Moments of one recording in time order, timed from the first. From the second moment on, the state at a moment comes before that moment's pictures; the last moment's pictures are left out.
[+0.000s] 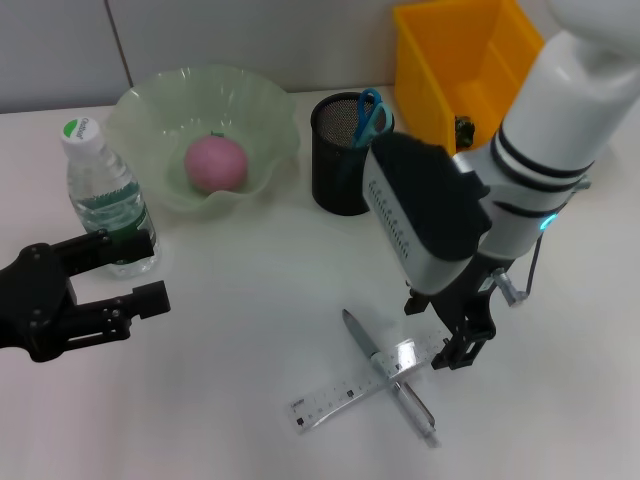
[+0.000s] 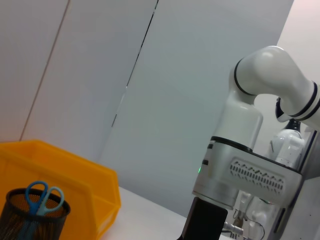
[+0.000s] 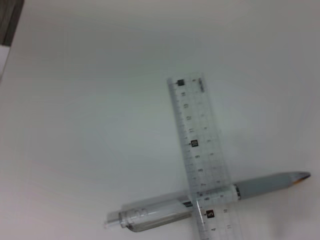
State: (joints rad) left arm -0.35 -1.97 0.89 0.69 1.61 1.85 -1.48; right arm 0.86 2.08 -1.56 -1.06 -2.57 -1.62 1.79
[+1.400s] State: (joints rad) left arm -0.35 -1.97 0.89 0.67 1.61 1.83 -1.49; right arm 0.87 2.09 -1.75 -1.01 -2.57 -1.49 1.81
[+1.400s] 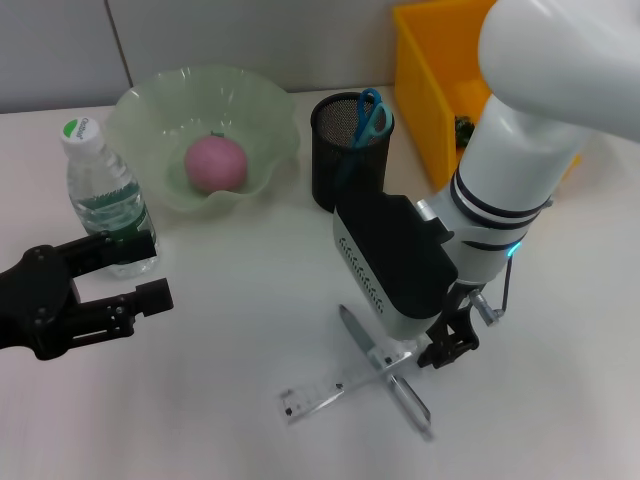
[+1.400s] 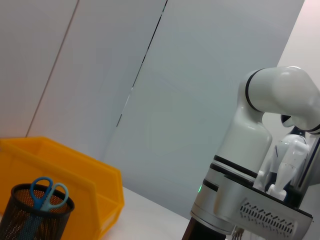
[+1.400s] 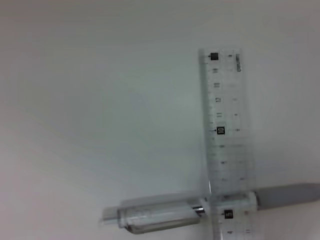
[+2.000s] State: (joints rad) left arm -0.36 -1.97 0.89 0.68 1.61 1.84 -1.49; right arm 0.76 2.08 -1.55 -1.28 -2.52 -1.65 1.81
